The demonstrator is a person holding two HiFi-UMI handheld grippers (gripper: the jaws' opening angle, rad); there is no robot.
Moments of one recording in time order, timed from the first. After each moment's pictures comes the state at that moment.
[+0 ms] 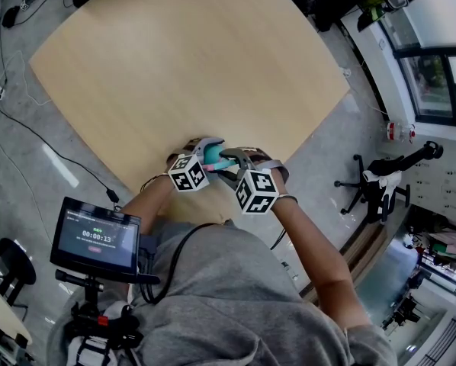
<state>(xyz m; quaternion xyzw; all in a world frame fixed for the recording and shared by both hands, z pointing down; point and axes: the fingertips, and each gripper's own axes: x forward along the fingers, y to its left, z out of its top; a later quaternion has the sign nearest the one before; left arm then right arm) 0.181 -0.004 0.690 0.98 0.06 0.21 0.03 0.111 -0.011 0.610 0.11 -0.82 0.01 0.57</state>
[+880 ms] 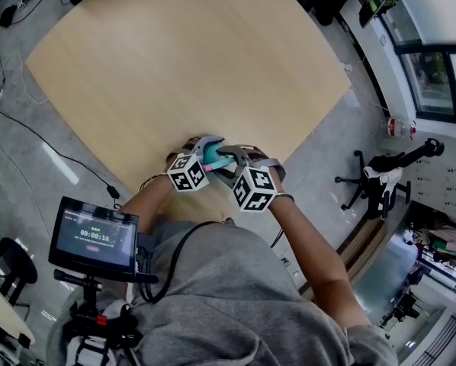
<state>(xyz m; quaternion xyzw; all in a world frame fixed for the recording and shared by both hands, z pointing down) 0.180 0.001 0.682 0.98 0.06 0.20 0.03 0.103 -0.011 0.610 0.13 -0.83 0.04 0.54</state>
